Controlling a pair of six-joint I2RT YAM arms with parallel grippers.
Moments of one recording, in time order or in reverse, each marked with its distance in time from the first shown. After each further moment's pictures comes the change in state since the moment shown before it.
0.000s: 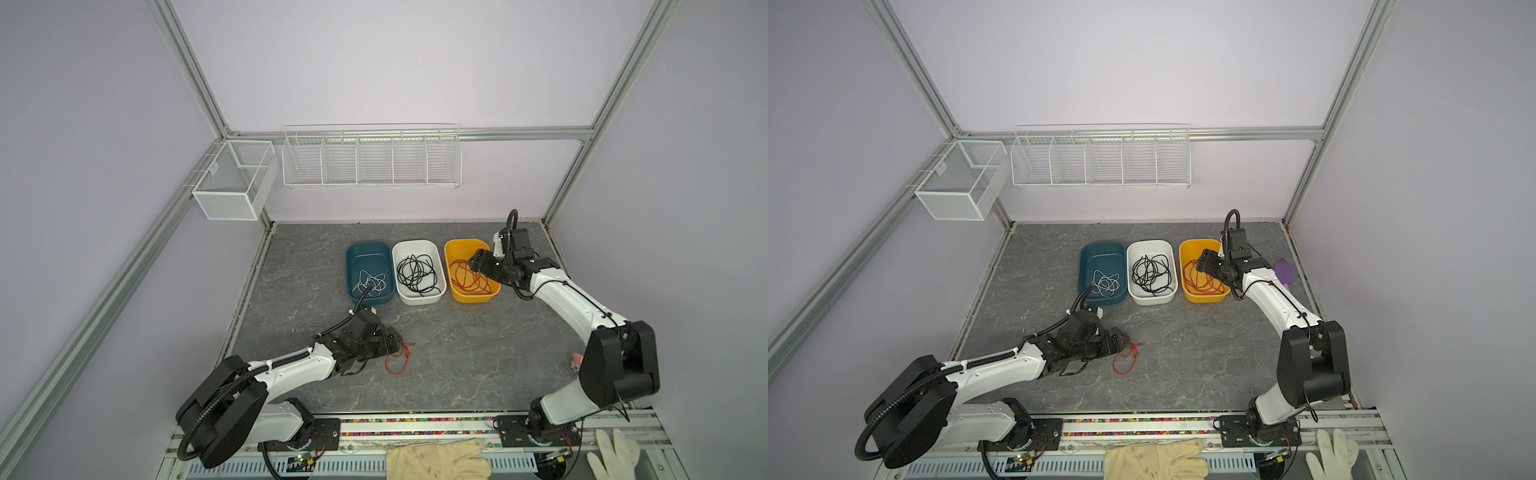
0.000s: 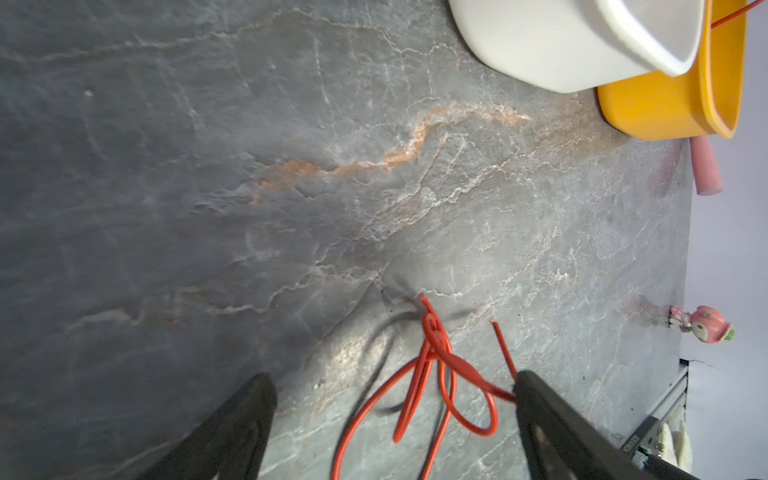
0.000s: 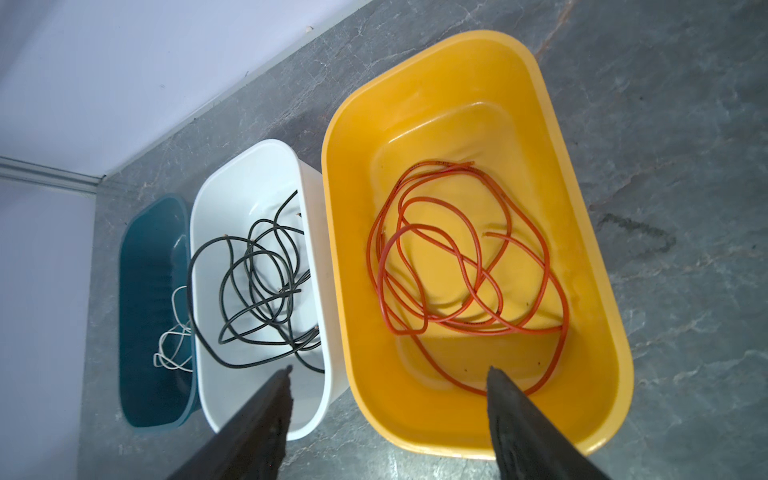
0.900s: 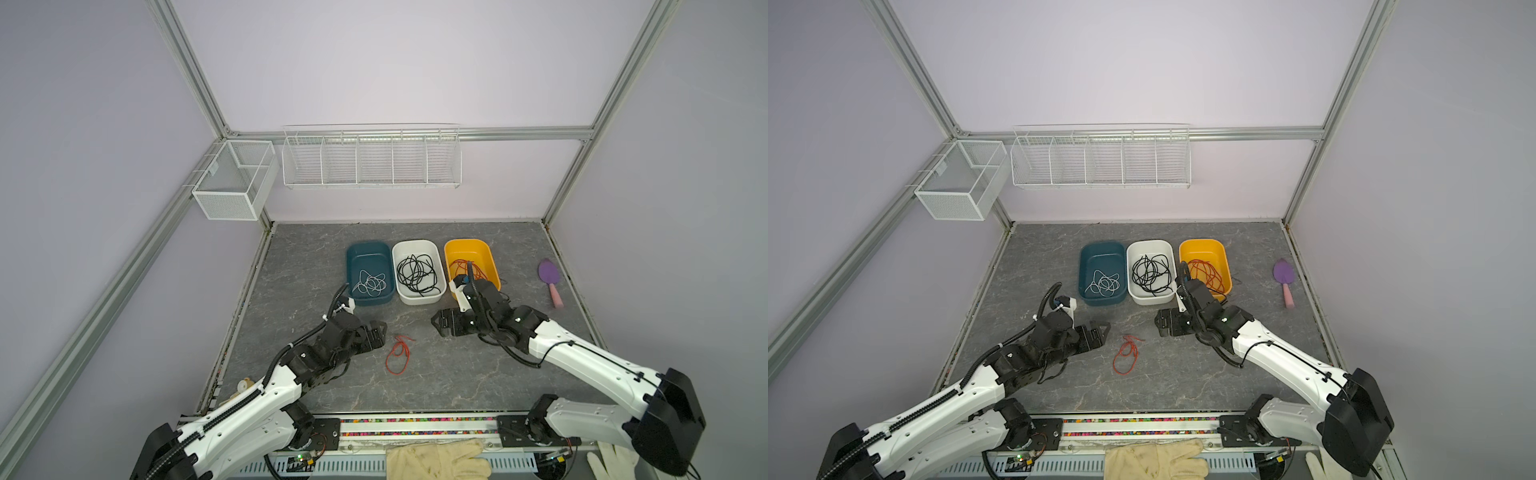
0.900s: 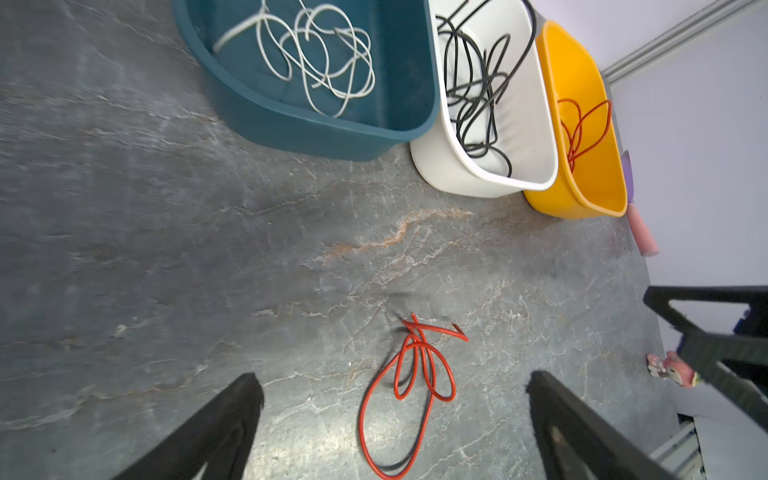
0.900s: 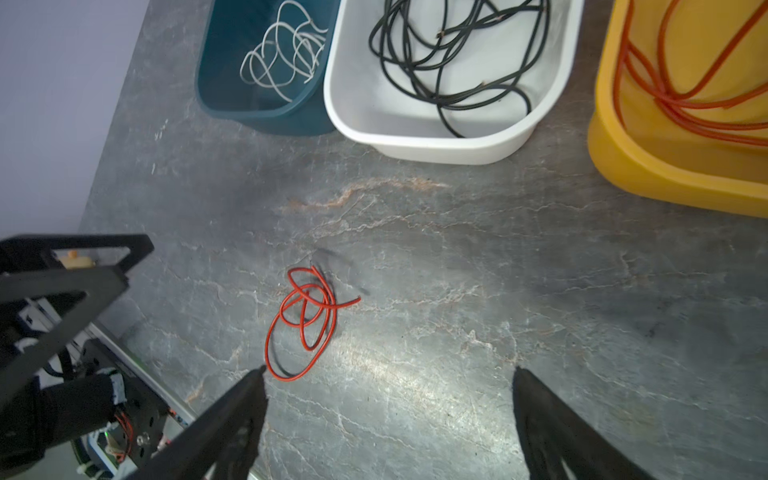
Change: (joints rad) left arm 0.003 -0.433 0.029 -0.280 -0.235 0.051; right arm 0.542 -0.338 -0.326 -0.042 0.102 -0.024
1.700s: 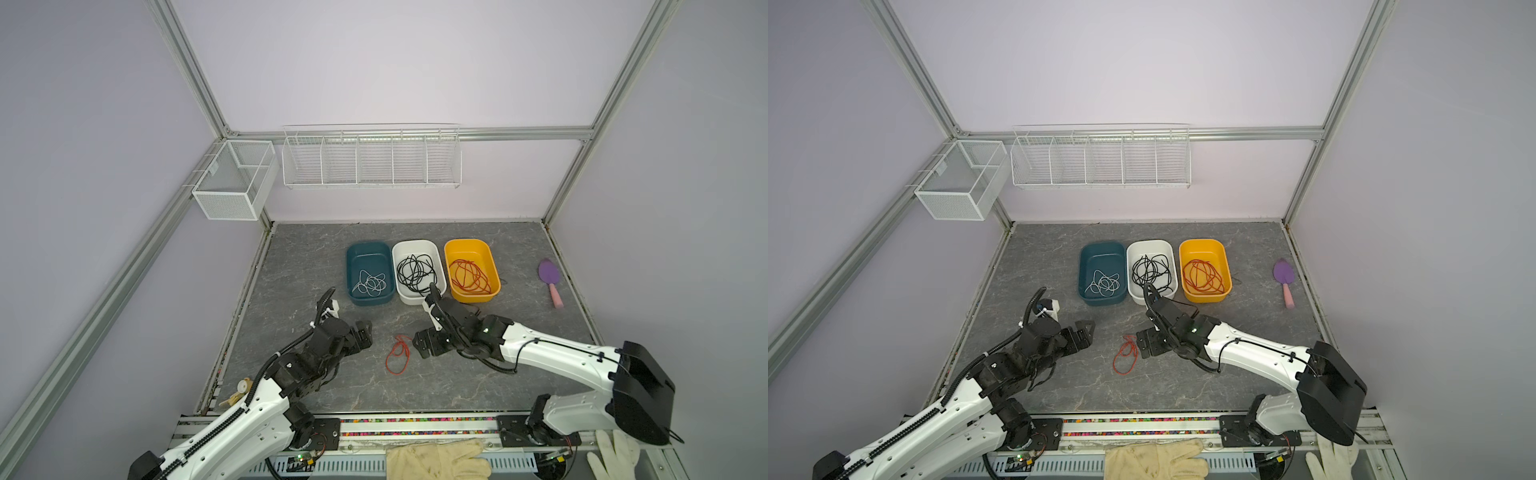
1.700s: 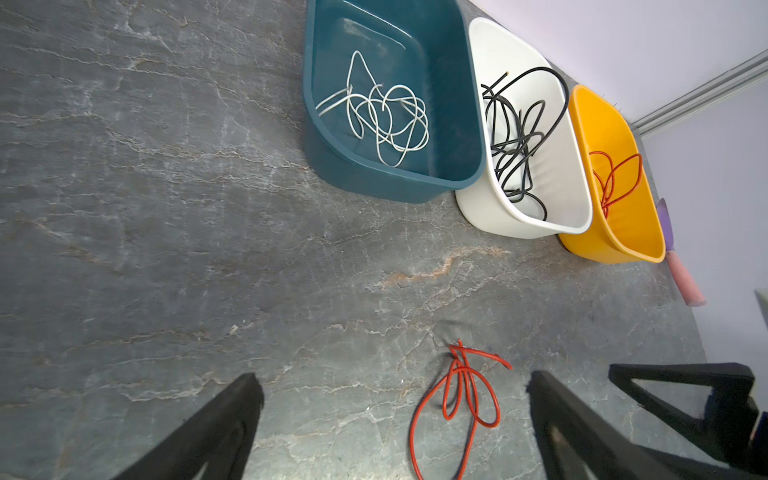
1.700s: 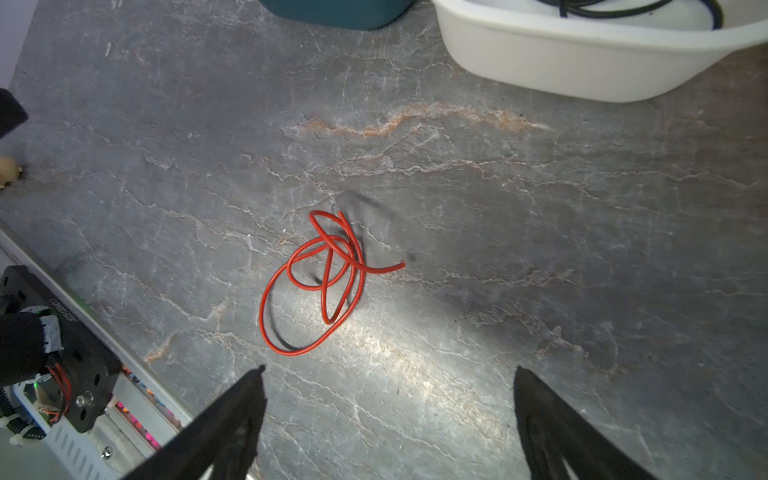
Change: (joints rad) left arm 0.028 -0.121 -0.027 -0.099 -0.118 0.015; right arm 0.193 0.188 0.016 0.059 0.066 0.013
